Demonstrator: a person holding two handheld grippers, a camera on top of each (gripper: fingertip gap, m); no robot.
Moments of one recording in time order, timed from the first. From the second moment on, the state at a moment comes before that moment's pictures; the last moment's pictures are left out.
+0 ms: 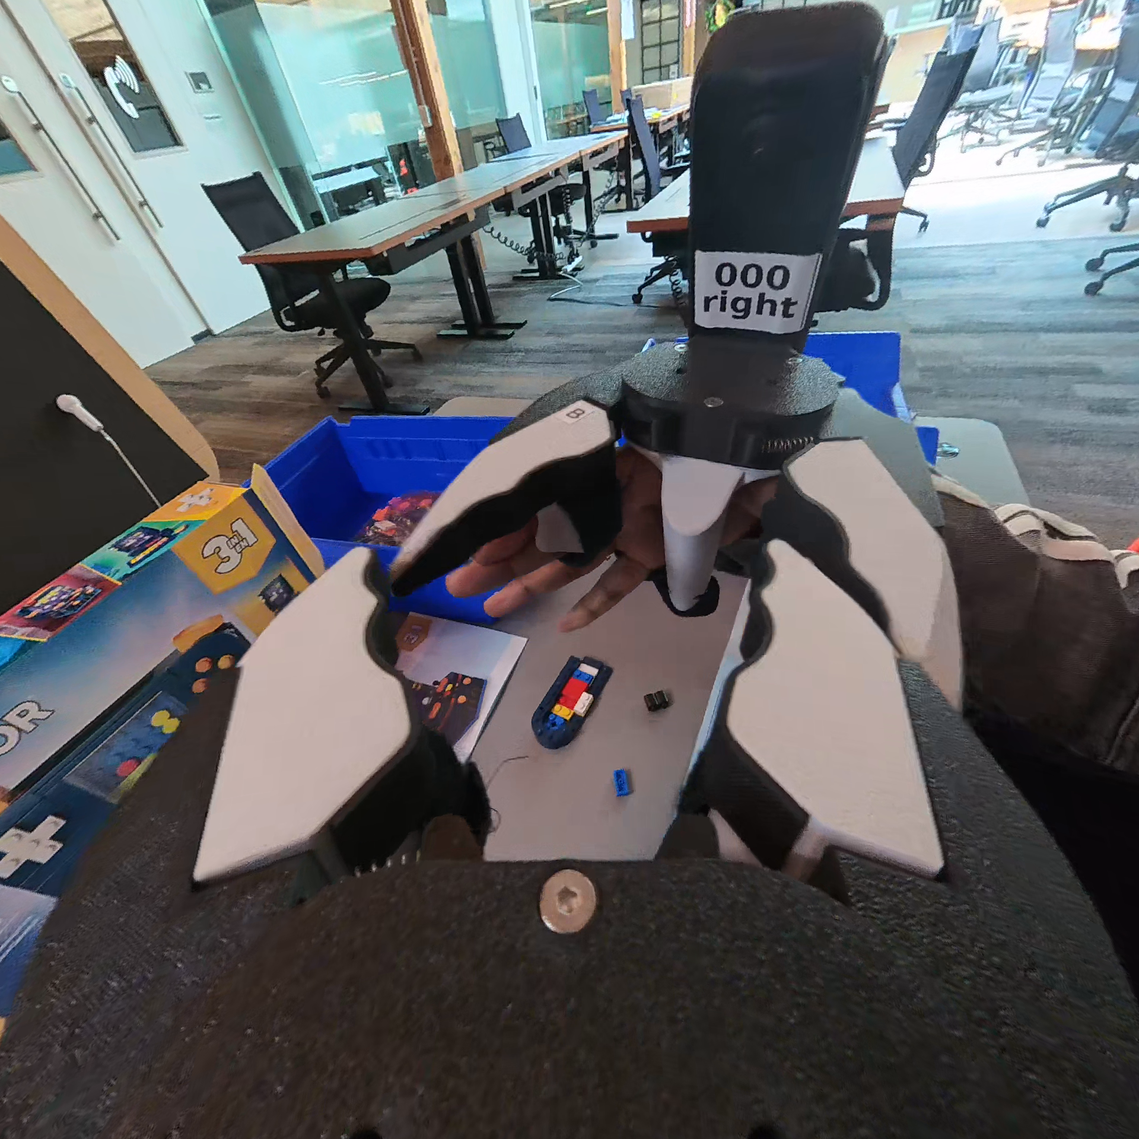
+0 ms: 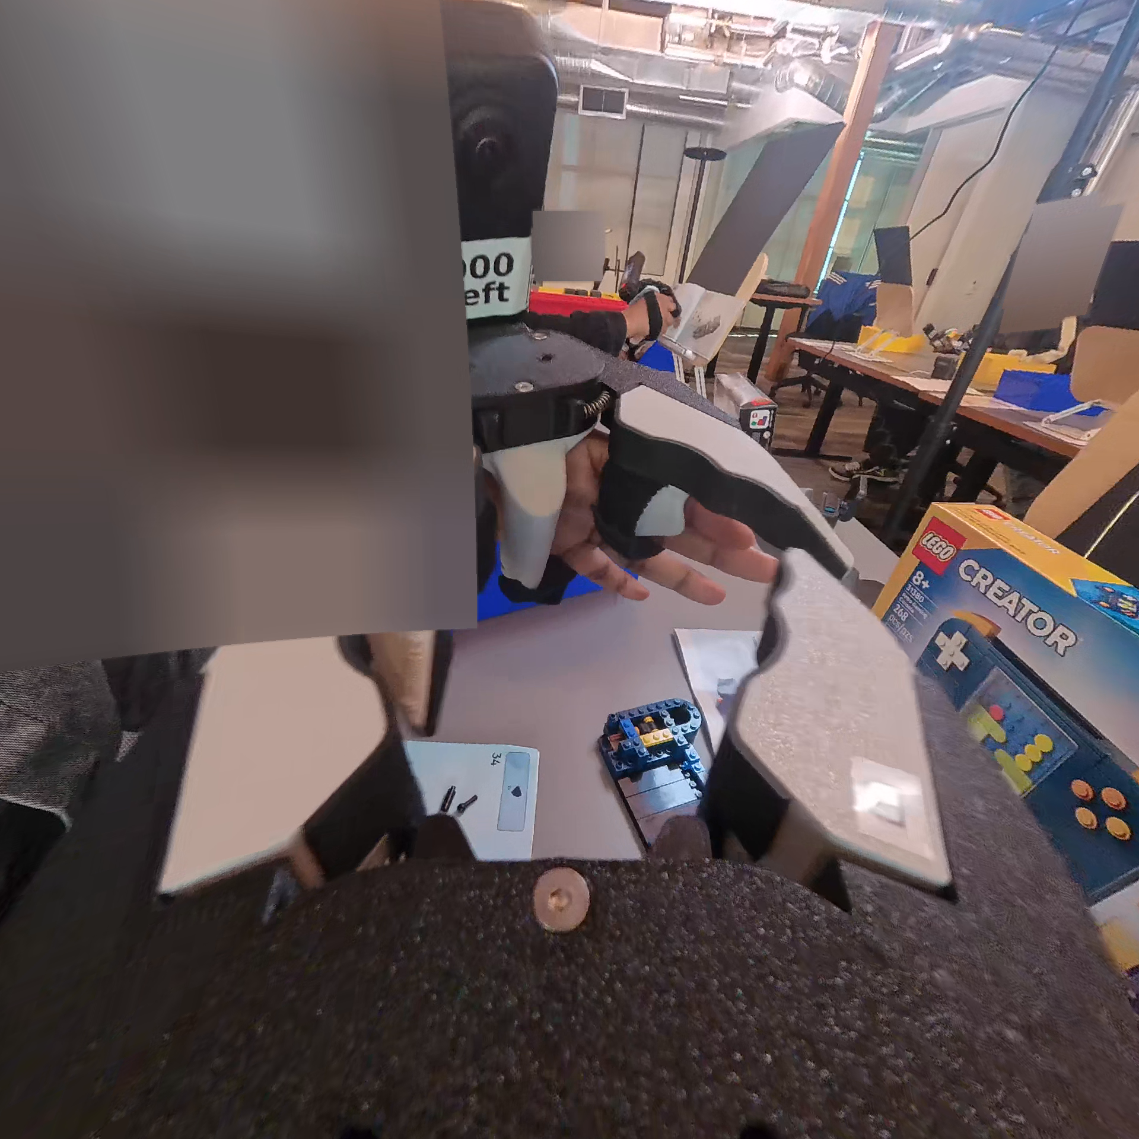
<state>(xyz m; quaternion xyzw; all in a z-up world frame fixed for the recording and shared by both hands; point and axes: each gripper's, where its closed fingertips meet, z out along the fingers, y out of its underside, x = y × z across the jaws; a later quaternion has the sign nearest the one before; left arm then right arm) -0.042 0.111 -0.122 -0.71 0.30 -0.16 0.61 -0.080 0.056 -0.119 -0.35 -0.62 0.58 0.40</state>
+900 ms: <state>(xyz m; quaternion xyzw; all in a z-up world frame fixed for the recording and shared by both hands) -0.183 0.067 -0.051 -0.65 0.09 -0.02 0.76 0.004 -0.069 -0.332 -0.43 -0.88 0.22 0.00</state>
